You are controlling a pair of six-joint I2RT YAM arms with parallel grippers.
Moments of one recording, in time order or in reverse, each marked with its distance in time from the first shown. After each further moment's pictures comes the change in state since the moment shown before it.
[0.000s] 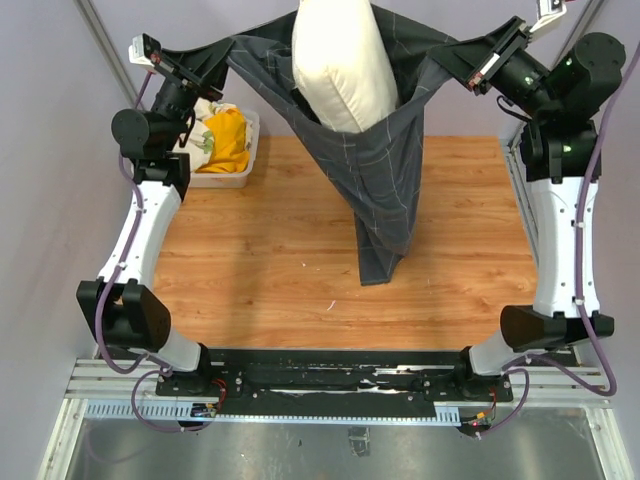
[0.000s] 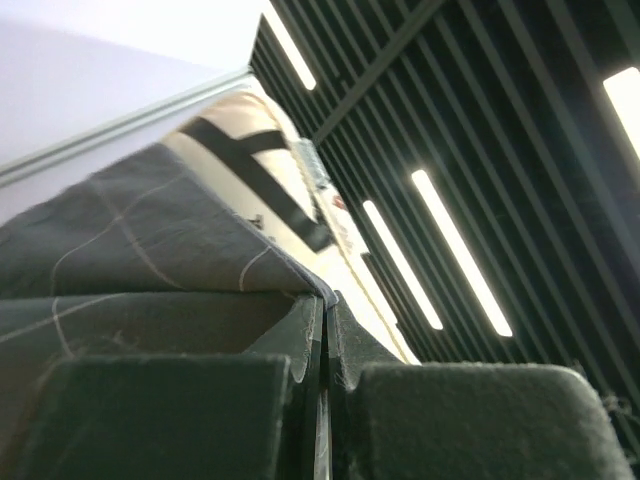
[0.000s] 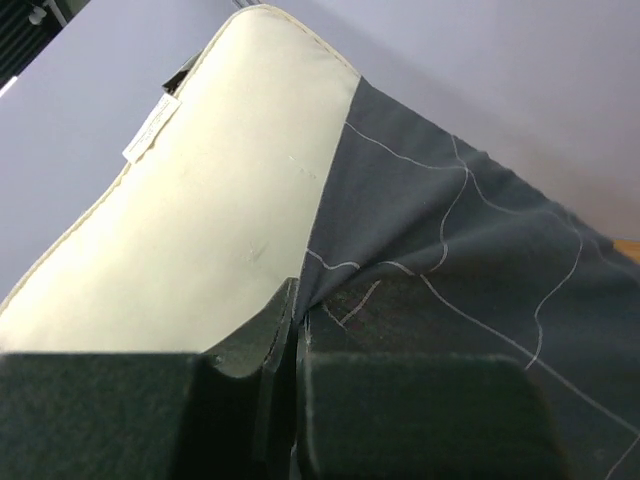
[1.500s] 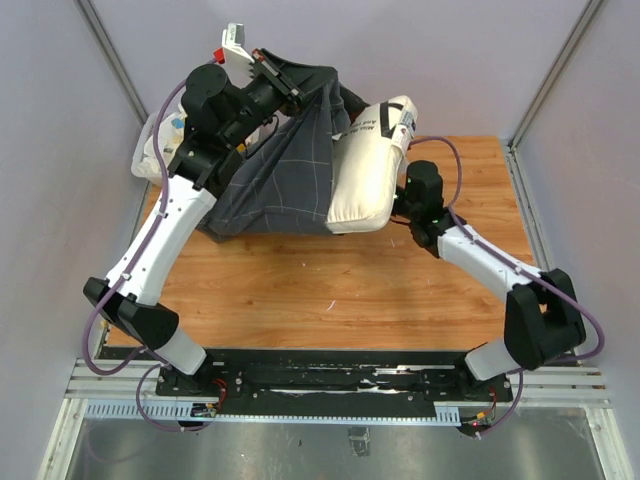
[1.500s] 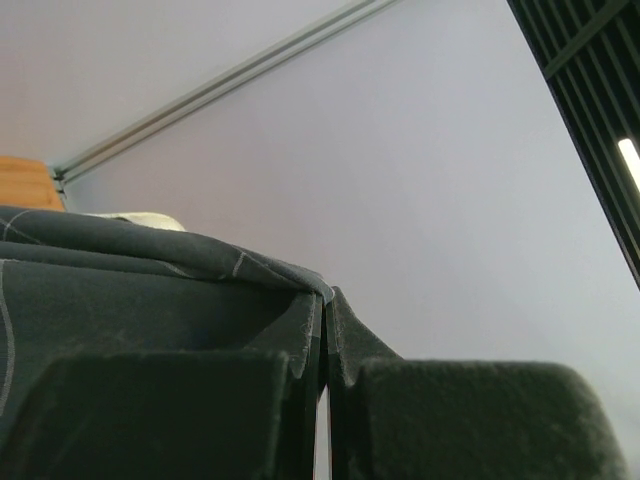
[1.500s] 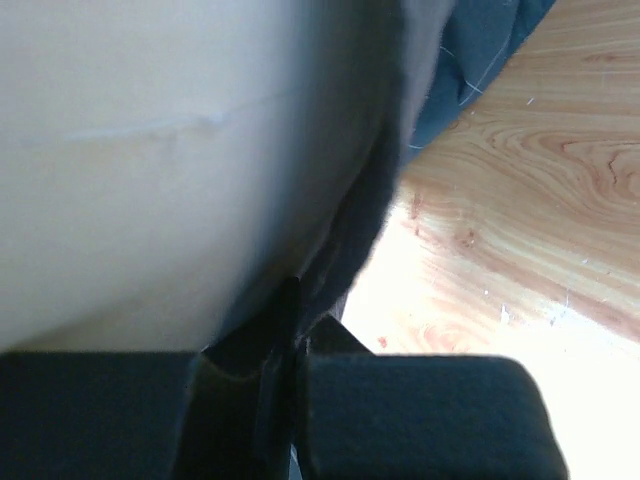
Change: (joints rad) left arm -0.443 0.076 0.395 -0.853 -0.222 0.708; right arm 0.420 -0.021 -1.130 0.627 0.216 0.048
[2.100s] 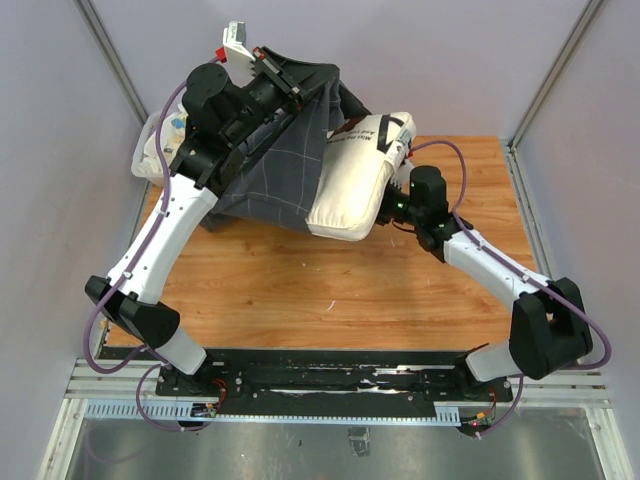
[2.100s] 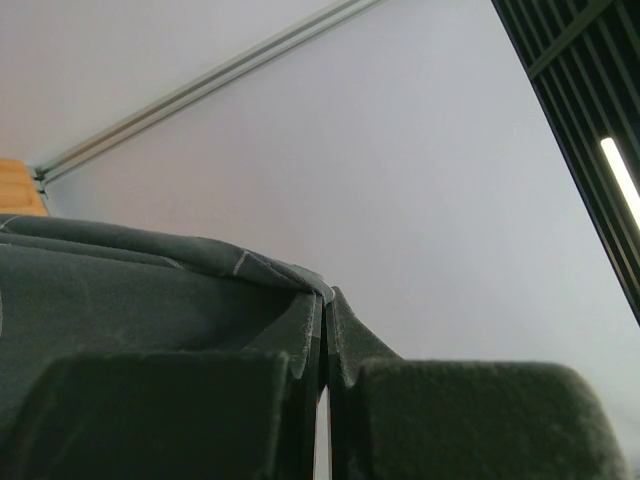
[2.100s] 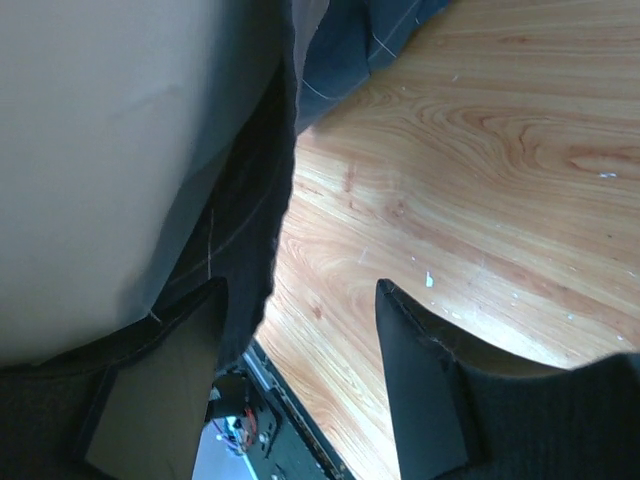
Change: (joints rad) left arm -0.002 0.005 0.011 0.016 0.007 -0.021; right arm -0.022 -0.093 -0.022 -0.212 0.013 -0.206
